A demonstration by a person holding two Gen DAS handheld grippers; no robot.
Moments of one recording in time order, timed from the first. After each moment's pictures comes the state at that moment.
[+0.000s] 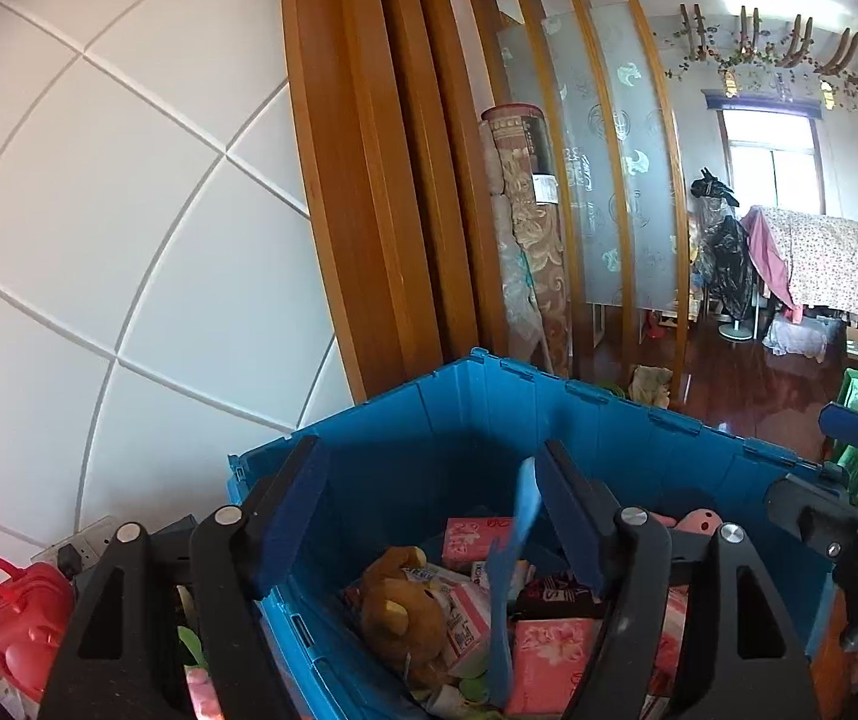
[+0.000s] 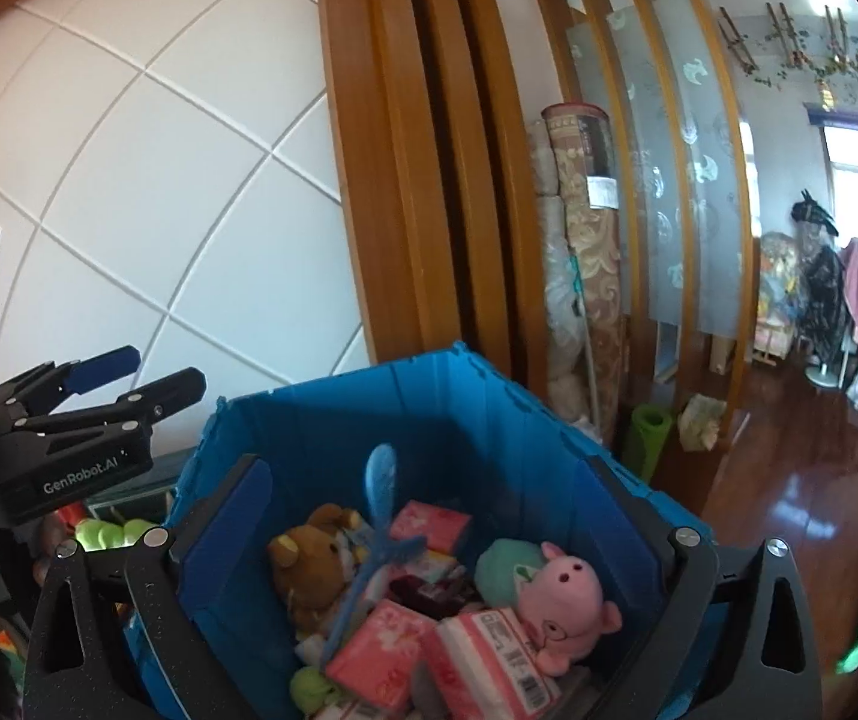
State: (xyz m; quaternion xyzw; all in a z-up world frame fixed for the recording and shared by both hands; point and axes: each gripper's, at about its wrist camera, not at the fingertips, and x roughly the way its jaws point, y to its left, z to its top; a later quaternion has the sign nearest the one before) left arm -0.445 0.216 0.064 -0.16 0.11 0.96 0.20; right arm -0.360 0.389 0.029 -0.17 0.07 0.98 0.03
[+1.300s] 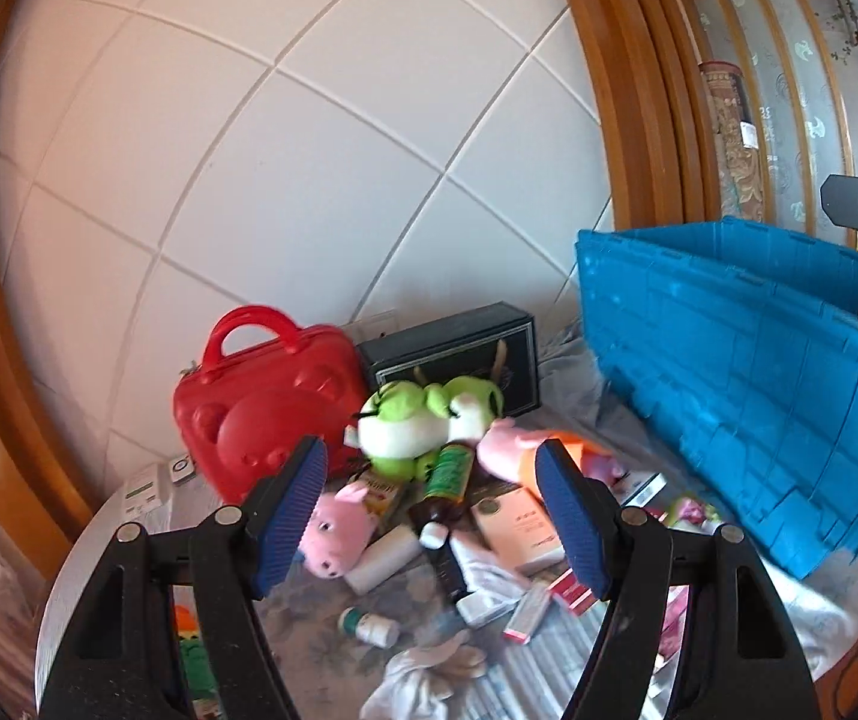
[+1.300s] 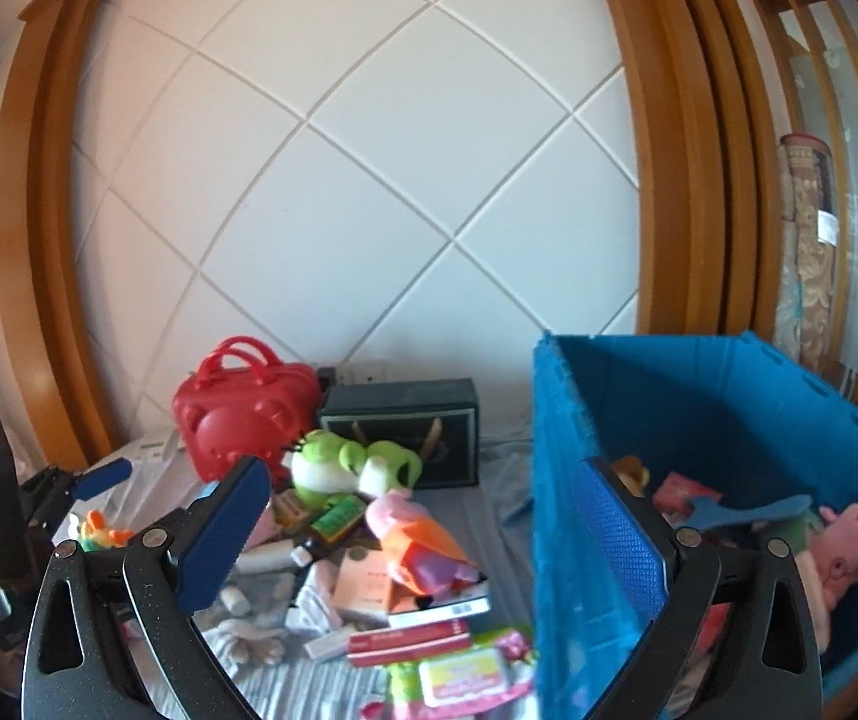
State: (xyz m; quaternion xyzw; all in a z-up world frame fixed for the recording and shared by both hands) left arm -0.266 -0.109 -0.069 -0.21 0.08 0.97 -0.04; right arm -0.301 0.124 -0.010 -0.18 -0.01 0.96 -0.20
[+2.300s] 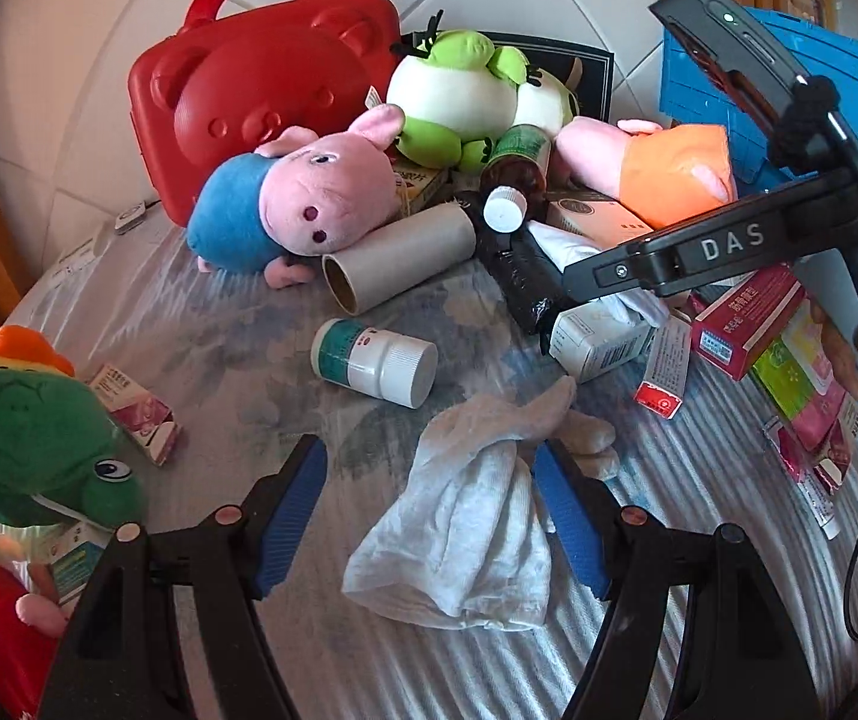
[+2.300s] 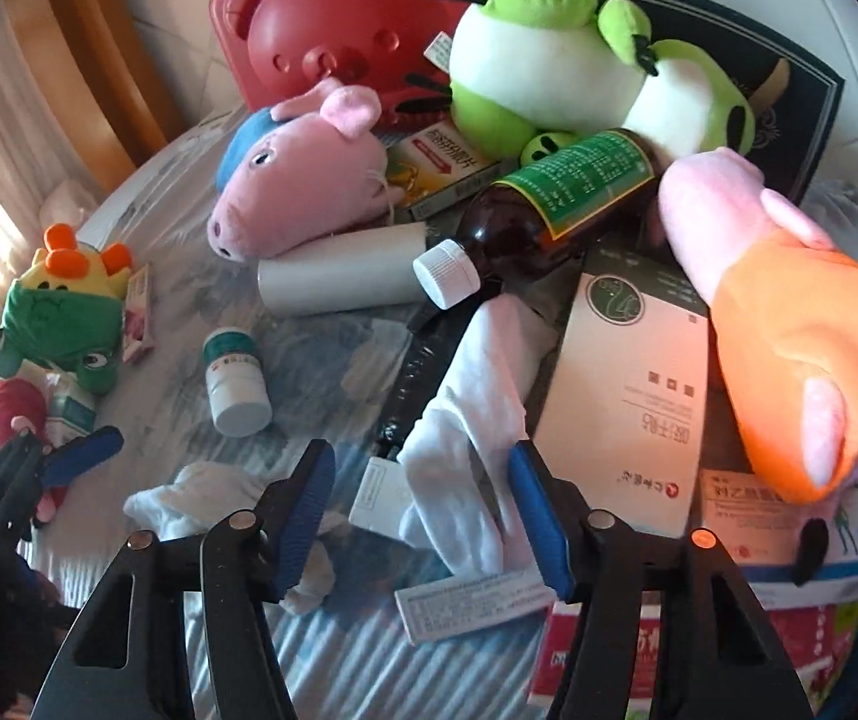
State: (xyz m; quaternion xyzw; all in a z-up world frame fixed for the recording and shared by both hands) left arm -0.300 -0.195 -0.302 -0.40 0.00 0.92 -0.04; right arm -0.457 -0.089 -0.306 -0.49 -0.14 0.78 -0.36
